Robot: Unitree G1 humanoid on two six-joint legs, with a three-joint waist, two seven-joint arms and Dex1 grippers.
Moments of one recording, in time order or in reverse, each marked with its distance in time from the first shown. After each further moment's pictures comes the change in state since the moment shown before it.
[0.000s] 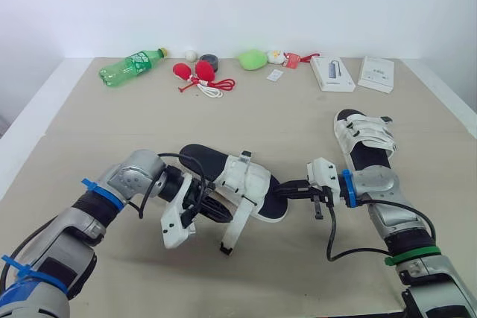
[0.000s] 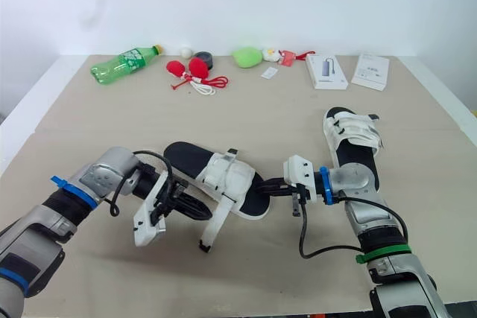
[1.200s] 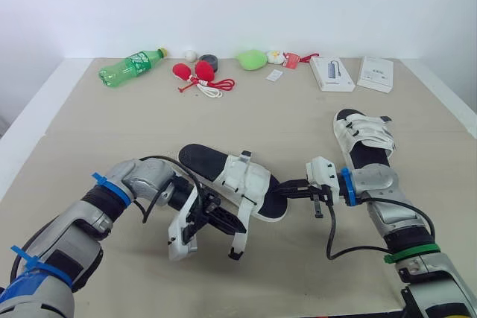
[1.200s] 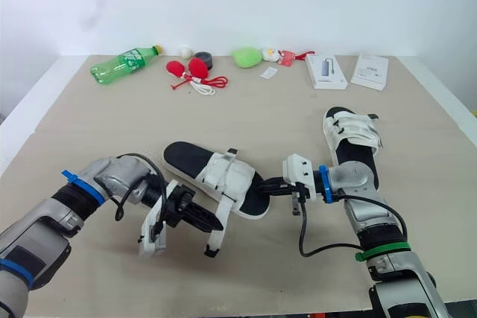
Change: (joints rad) left arm -0.059 -0.002 -0.147 0.005 0.154 -0.056 0.392; right arm -0.017 0.000 0.008 0.009 -0.005 0.007 0.010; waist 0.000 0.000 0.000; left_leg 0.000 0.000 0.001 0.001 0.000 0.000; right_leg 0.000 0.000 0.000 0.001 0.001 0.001
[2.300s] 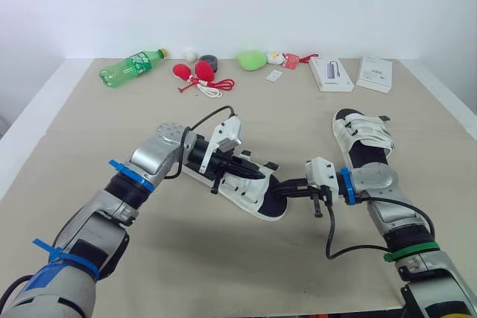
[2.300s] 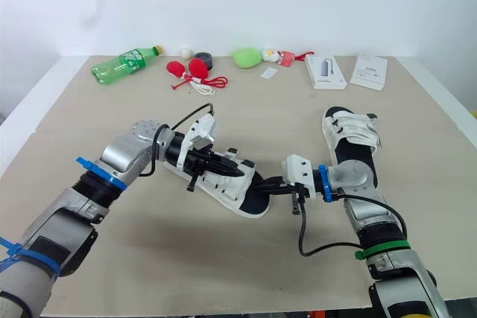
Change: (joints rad) left arm -0.105 -0.237 0.269 -0.061 -0.659 1.688 -0.584; right arm -0.011 -0.005 0.009 0.017 -0.015 -0.035 -0.009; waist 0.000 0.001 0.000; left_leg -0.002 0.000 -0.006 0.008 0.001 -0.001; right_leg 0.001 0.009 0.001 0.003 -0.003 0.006
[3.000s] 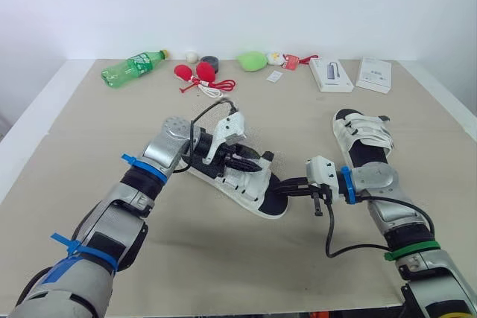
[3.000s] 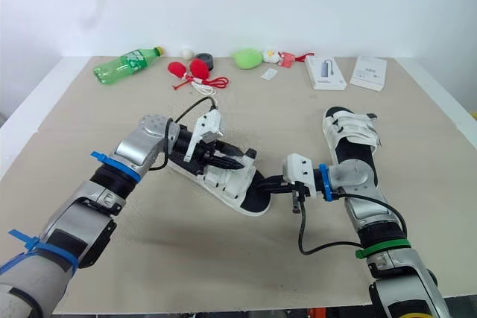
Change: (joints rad) left arm -0.048 -0.083 0.071 0.179 0.238 -0.123 0.021; right arm -0.011 -0.001 0.001 0.016 -0.008 -0.005 -0.006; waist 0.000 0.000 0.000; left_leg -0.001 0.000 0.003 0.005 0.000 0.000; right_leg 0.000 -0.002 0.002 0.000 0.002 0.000
